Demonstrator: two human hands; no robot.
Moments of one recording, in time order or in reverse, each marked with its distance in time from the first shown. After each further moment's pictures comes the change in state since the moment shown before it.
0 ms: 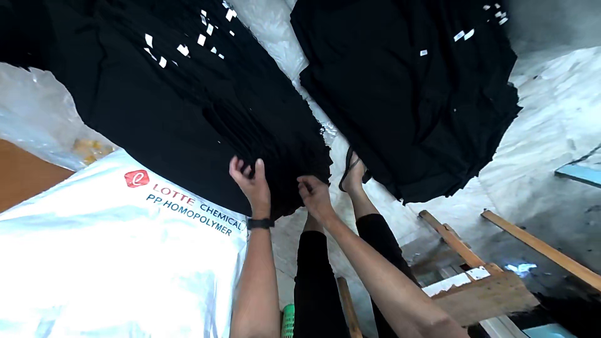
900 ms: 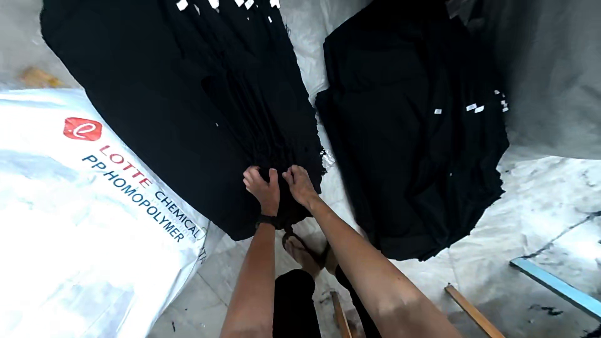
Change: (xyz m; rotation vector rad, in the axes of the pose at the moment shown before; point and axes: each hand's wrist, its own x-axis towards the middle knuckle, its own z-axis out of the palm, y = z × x) left_hand 0.023 -0.093 0.104 0.209 0.276 0.085; right_hand 0.114 0.032 0.003 -0.404 -0.298 -0.055
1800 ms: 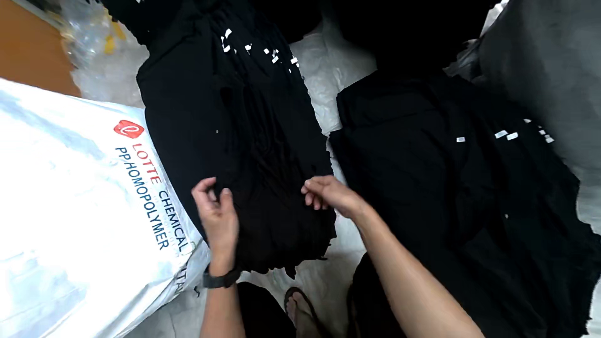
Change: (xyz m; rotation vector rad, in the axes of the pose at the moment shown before) left_hand -0.031 -0.012 -0.091 -0.369 0.297 0.265; right_hand -0.019 0.015 -0.066 0.207 -0.197 -0.218
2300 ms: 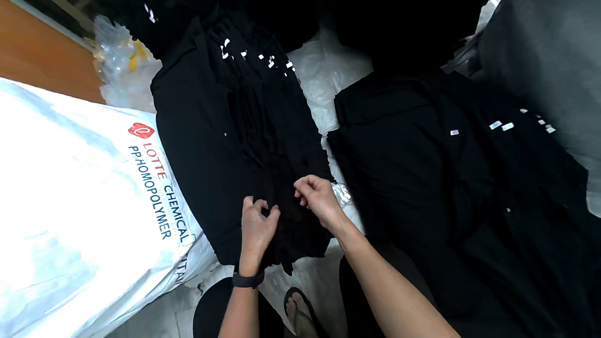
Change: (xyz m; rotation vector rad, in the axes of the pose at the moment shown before) left_hand -0.055 0.023 0.044 0.441 -0.390 -0.154; right_hand -0.026 0.014 0.033 0.270 0.266 -0.166
